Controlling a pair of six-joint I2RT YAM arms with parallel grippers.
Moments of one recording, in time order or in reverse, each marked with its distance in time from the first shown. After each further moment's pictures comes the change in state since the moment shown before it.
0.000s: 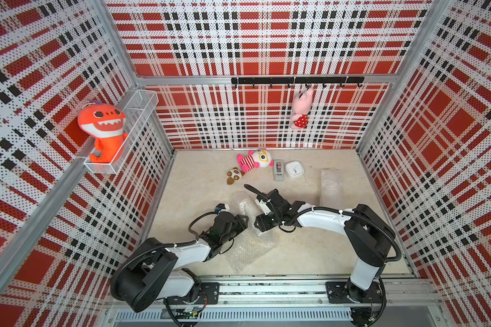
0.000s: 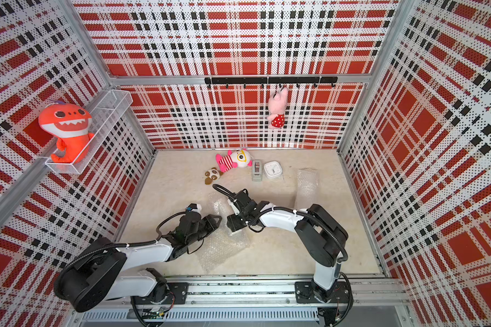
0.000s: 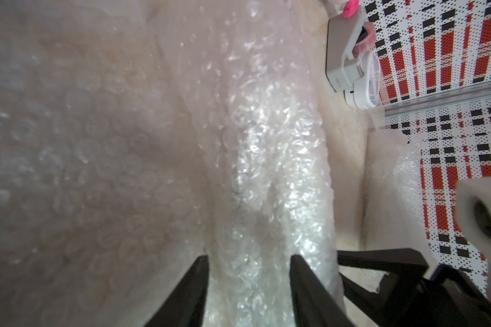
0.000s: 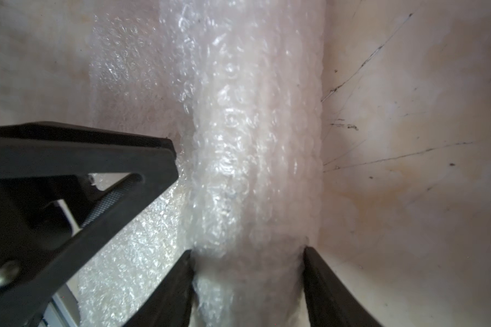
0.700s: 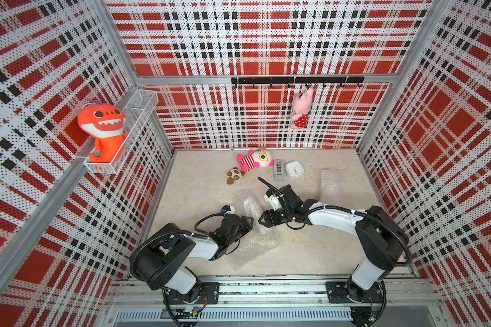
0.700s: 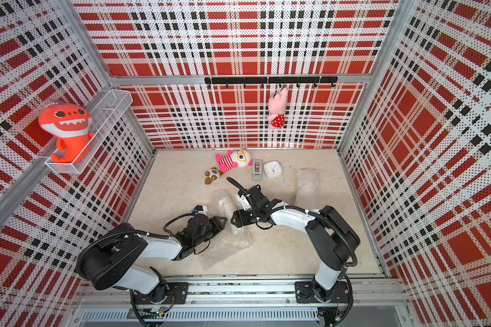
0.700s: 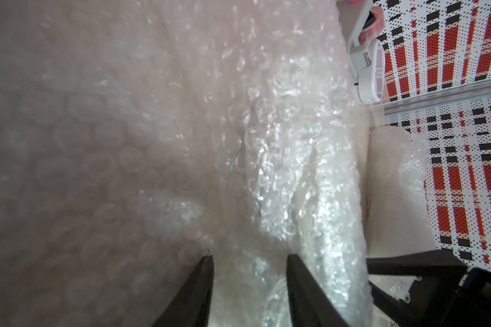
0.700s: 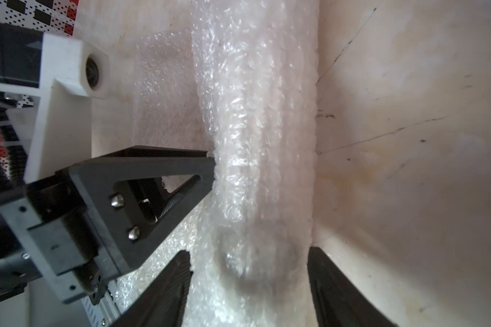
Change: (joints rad) left arm -0.085 0.211 -0.007 0.203 -0.047 -0.047; right arm -0.117 -0.071 -0.091 0.079 -0.229 0.066
